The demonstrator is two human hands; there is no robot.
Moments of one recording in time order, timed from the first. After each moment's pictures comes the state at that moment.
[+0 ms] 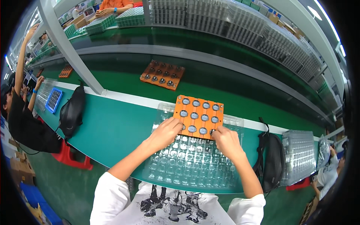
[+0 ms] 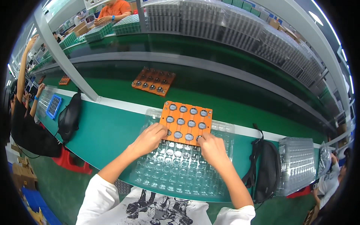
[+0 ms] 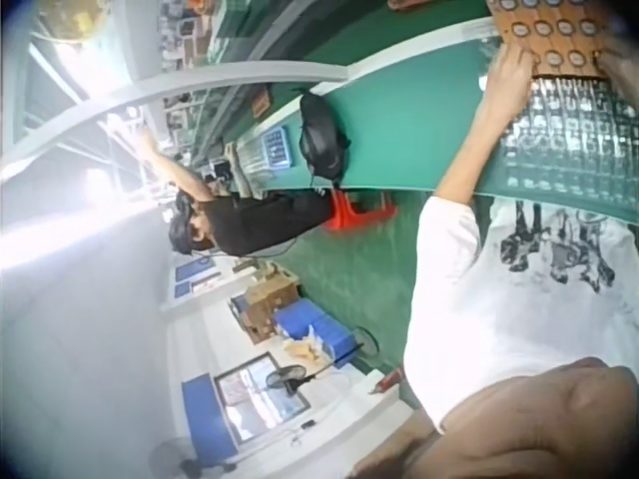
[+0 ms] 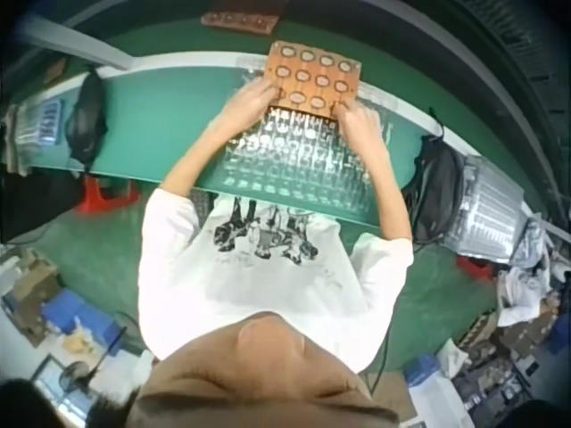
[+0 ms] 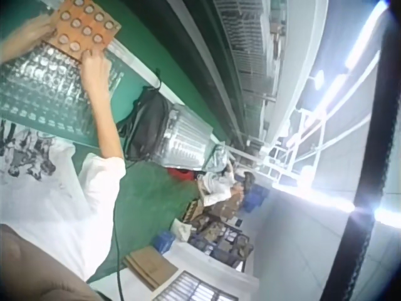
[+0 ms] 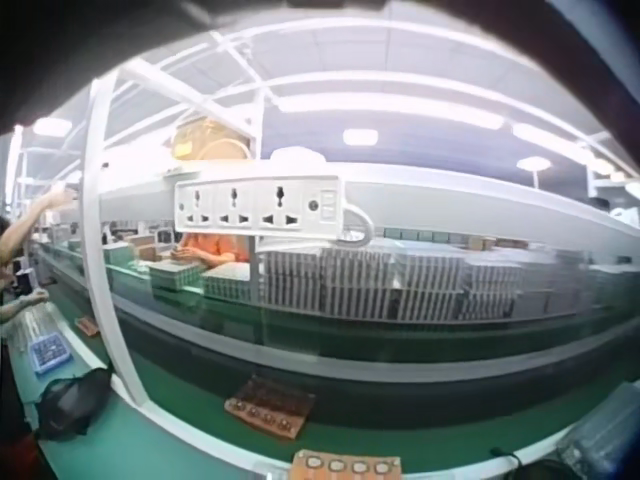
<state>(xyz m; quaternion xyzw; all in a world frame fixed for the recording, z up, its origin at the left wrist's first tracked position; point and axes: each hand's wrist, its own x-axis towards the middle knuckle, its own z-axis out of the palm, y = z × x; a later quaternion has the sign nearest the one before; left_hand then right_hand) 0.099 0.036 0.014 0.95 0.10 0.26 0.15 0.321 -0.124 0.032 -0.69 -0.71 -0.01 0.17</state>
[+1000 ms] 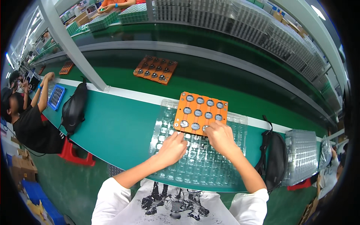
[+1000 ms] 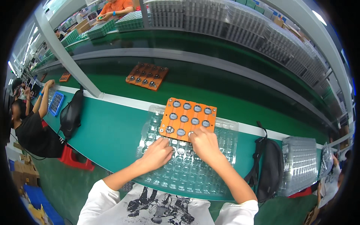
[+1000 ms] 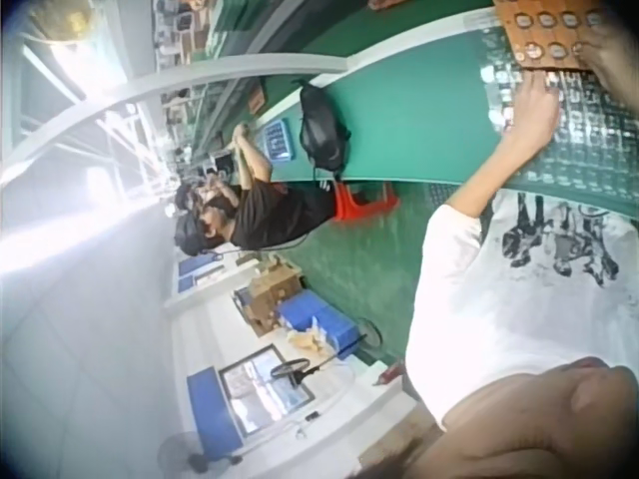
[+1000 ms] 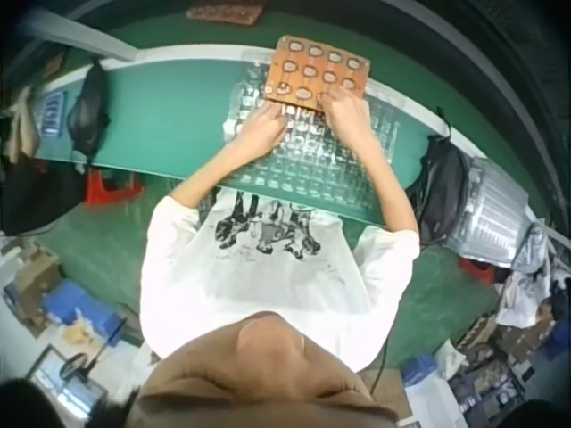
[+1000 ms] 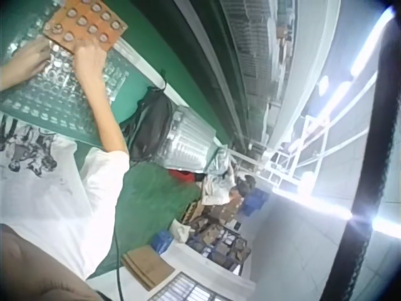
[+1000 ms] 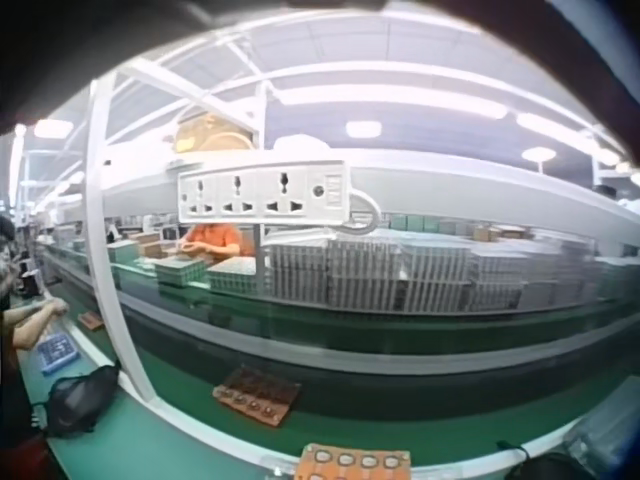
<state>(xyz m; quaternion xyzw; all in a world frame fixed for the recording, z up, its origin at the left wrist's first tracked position) 0.091 -0.028 -0.003 0.95 0.20 0.17 0.16 0.300 -0.099 0.026 -0.65 -0.73 -0.03 0.21</state>
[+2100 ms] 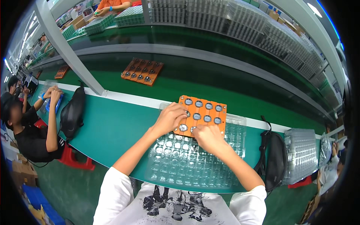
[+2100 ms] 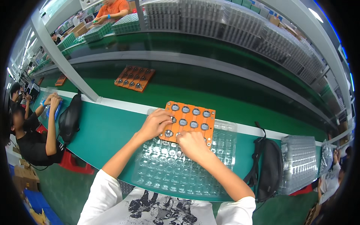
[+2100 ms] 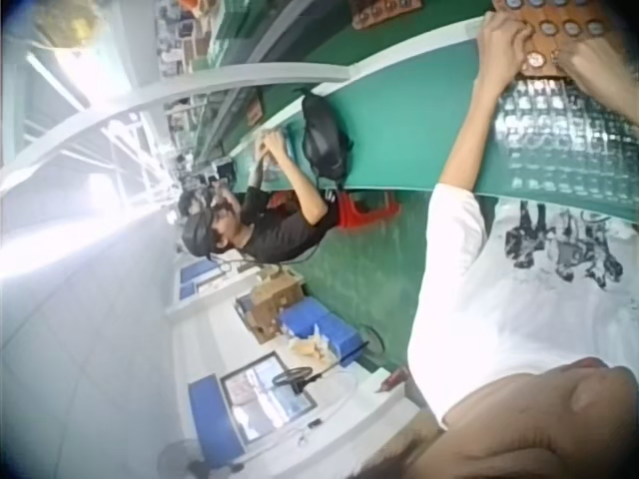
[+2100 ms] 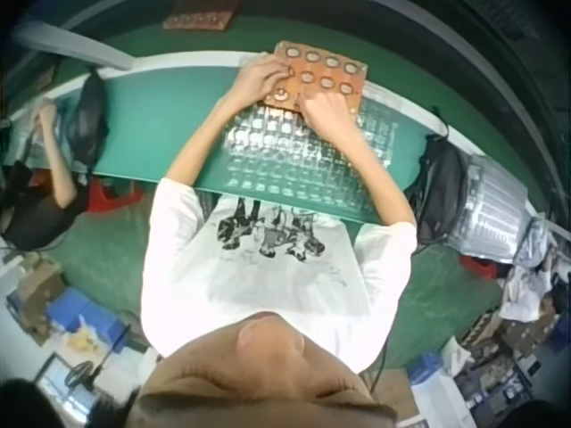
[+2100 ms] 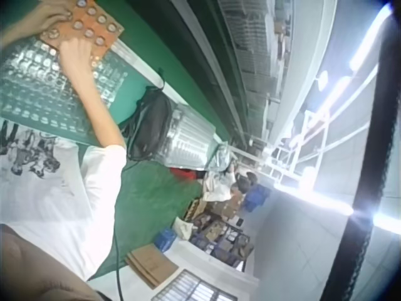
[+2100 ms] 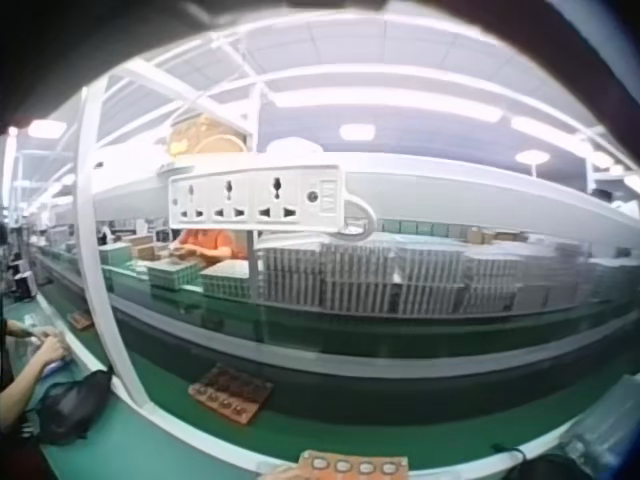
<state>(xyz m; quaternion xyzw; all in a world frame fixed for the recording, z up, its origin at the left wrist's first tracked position) 0.128 0.083 0.003 0.89 0.13 0.33 0.27 0.278 -0.067 0.025 -0.63 -0.75 0.01 0.17</state>
